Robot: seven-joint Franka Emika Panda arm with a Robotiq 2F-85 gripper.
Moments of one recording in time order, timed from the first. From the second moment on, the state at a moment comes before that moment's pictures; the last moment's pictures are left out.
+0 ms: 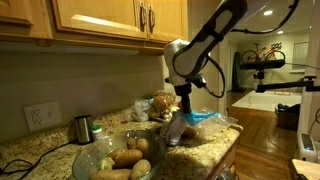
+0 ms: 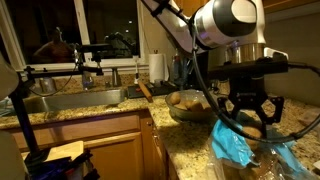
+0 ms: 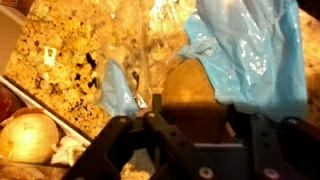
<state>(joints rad) -0.14 0.21 -0.12 -2.04 -0.34 2.24 -0.40</state>
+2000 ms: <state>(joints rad) -0.03 0.23 0.05 -1.96 -0.32 2.30 -0.67</state>
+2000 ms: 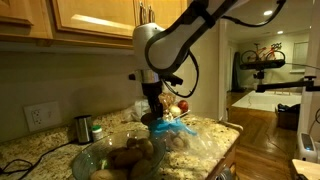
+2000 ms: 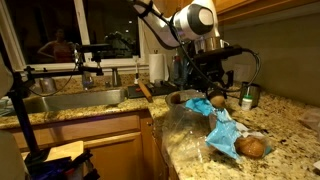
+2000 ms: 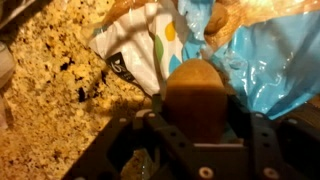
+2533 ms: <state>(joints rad) -0.04 0.38 0.09 -1.84 -0.27 2.33 -1.02</state>
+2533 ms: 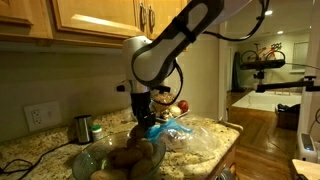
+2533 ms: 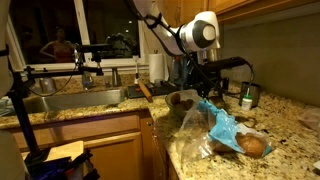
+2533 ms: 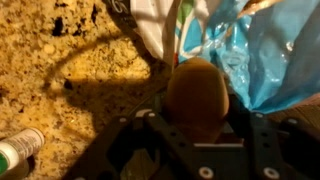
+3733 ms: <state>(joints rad) -0.04 0.42 0.10 -1.78 -0.16 2.32 -1.31</state>
